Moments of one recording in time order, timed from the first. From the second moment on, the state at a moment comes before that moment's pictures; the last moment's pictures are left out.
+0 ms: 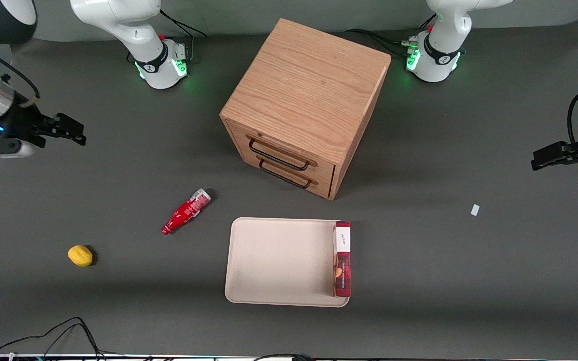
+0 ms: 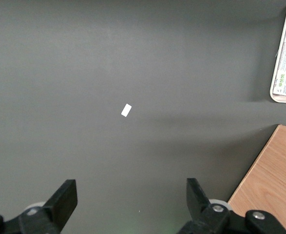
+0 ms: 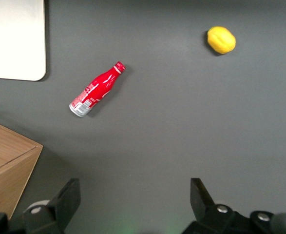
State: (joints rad) arm 0.11 -0.04 -0.03 -1.72 -0.02 1.60 0.08
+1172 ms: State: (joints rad) arm 0.15 0.46 0.14 -1.89 -0.10 2.29 1.15
